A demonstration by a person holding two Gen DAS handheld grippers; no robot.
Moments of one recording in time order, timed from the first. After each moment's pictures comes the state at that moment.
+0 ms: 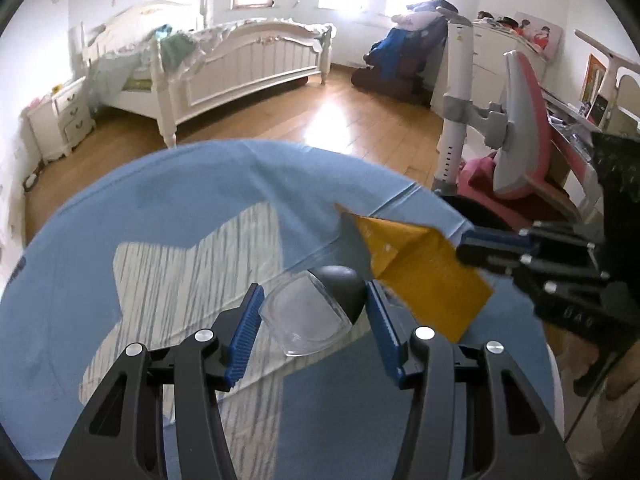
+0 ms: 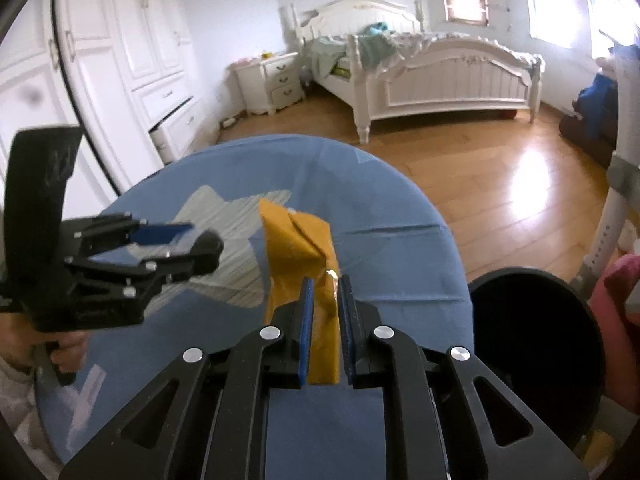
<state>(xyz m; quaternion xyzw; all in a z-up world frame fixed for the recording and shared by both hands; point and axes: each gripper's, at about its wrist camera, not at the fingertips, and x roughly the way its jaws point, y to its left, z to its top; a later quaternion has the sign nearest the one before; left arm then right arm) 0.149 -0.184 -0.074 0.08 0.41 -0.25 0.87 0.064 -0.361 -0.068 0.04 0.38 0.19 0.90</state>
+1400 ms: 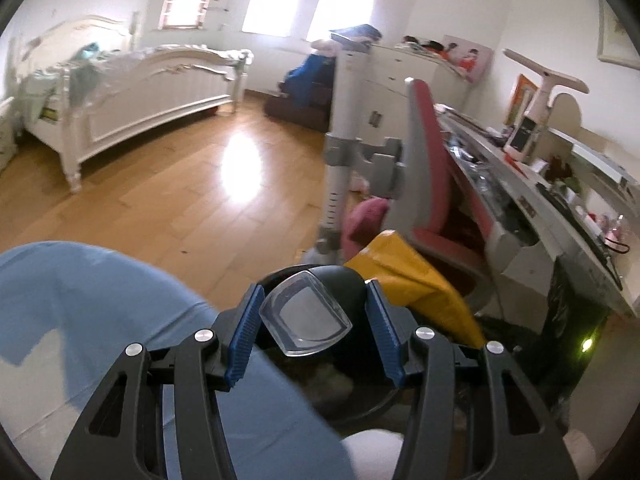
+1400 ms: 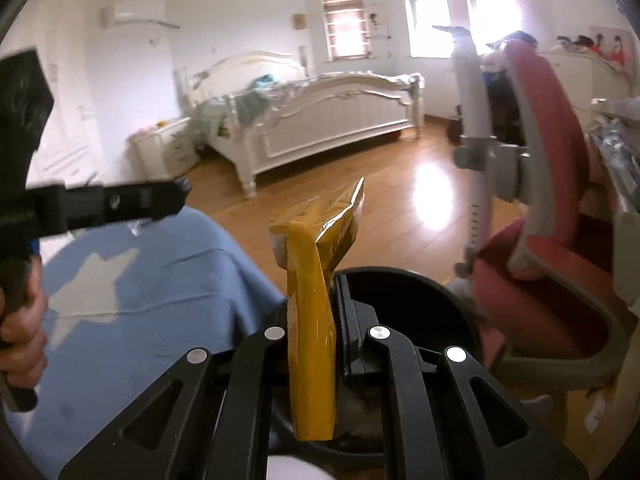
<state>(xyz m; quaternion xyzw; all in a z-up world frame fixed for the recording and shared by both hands) 0.151 -0.355 -0.027 0.01 0.37 -0.40 0.84 -0.005 -0.523 -0.073 0.09 0.30 -0.03 0.95</state>
